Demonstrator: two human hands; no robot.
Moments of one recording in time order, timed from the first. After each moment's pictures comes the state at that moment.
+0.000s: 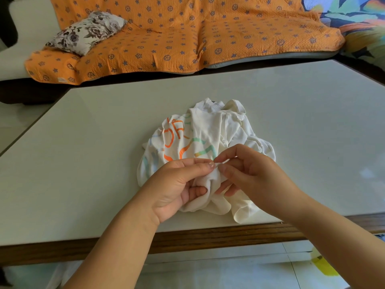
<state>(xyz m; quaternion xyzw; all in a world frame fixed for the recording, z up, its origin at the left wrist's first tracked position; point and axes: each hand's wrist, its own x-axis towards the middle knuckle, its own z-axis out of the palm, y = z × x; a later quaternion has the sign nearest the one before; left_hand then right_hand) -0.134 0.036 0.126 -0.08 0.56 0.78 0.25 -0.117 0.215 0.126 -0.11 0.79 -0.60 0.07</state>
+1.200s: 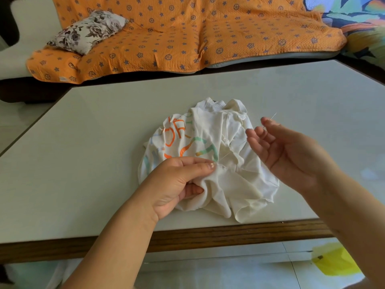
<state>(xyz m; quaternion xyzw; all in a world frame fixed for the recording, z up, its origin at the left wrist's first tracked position) -0.134 0.034 0.128 -0.07 0.62 0.75 0.23 -0.153 0.248 0.140 0.09 0.38 -0.92 0.07</state>
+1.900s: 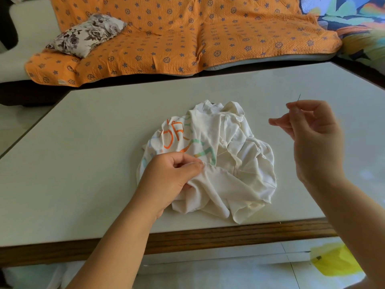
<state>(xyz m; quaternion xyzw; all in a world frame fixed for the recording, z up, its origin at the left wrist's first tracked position) -0.133 0.029 0.125 -0.04 0.79 0.61 0.07 -0.157 0.266 0.134 0.04 0.67 -0.68 -0.30</state>
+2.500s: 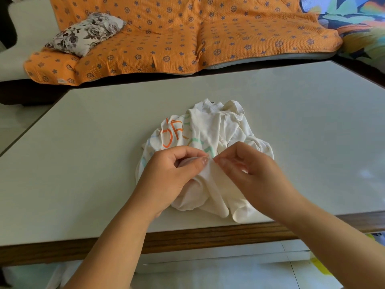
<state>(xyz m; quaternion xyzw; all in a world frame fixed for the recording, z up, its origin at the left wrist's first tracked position) -0.136 0.026 0.121 0.06 0.78 0.62 0.03 -0.114 0.210 0.122 -0.12 0.84 -0.53 -0.05</state>
